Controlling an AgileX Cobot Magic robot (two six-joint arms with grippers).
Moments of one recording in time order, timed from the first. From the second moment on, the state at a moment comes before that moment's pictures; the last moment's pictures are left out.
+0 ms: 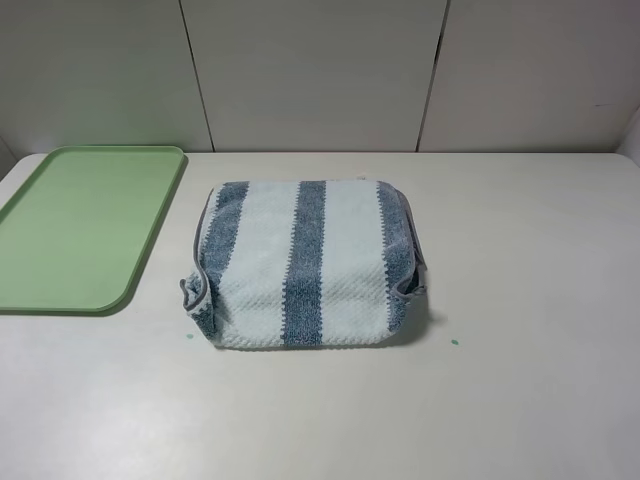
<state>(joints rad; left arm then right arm) -0.28 0.06 -0.53 0.20 1.17 -0.16 0.40 0.00 -0.50 0.02 1.03 0.05</state>
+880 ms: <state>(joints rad) -0.28 0.06 -0.53 0.20 1.17 -0.16 0.40 0.00 -0.50 0.02 1.03 0.05</state>
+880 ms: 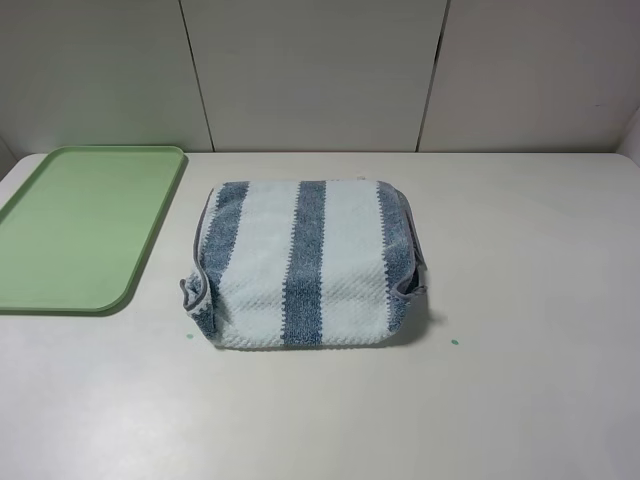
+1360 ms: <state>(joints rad) -0.28 0.06 -0.53 0.20 1.17 -0.16 0.40 0.00 -0.50 0.02 1.03 0.05</state>
